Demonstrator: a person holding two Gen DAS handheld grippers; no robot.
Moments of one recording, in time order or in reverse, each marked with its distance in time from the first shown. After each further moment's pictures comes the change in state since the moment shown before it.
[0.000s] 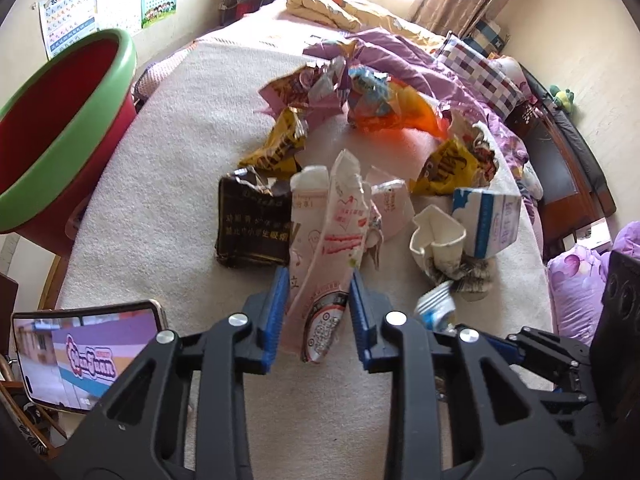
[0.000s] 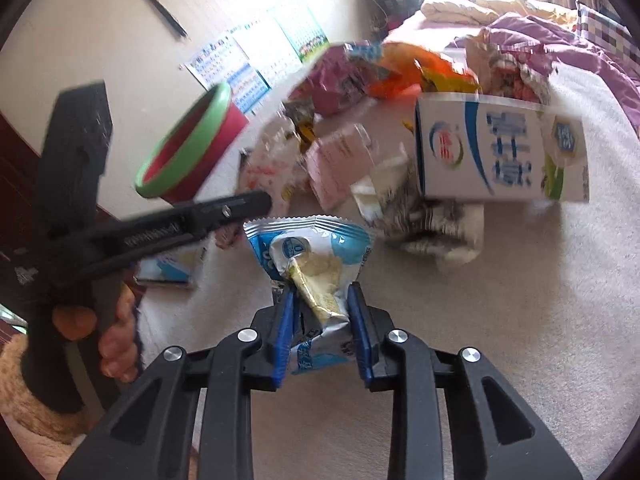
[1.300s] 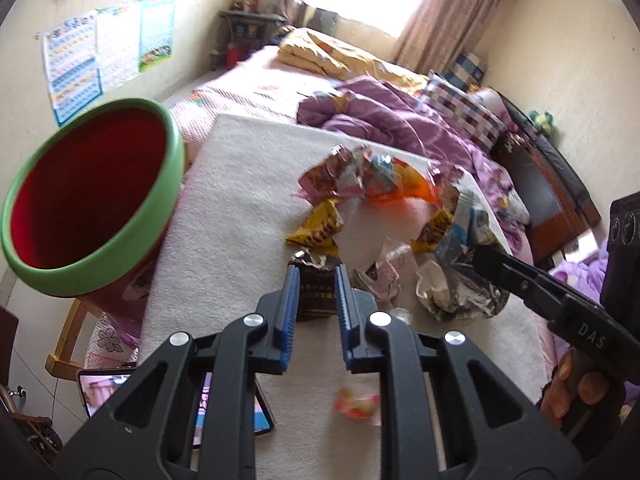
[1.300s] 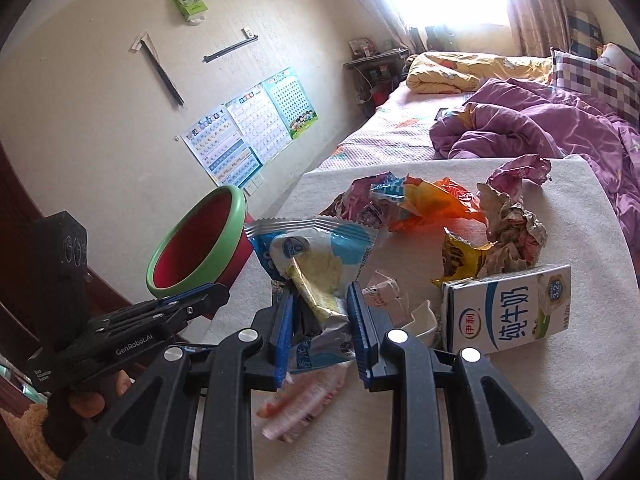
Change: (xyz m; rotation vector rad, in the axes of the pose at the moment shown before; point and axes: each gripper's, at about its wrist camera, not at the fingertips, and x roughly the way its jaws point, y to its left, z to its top) left arm -0.053 0.037 0.026 0.056 -0.127 -0.059; right arm -0.034 0.042 0.056 0.038 -0.252 -0.073
